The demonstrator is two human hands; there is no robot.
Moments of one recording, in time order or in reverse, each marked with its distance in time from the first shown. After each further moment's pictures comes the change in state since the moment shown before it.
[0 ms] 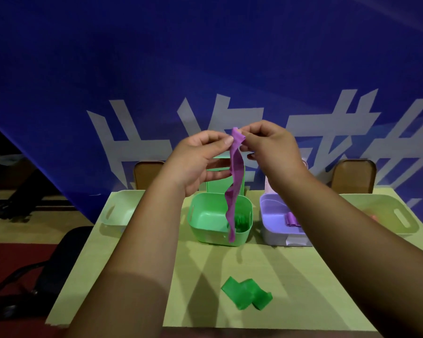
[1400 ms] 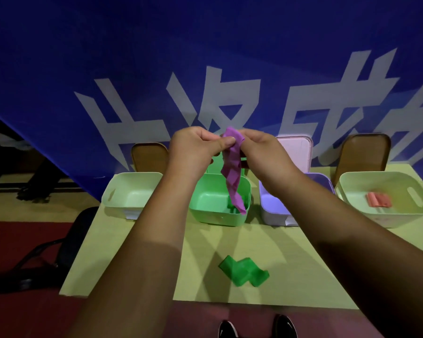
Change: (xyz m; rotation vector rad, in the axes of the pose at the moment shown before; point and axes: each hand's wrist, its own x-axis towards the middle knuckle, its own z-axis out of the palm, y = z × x) left_hand 0.027 -0.044 0.029 0.493 0.414 0.071; right_hand -0.005 0.053 -0.016 0.006 -0.250 0.178
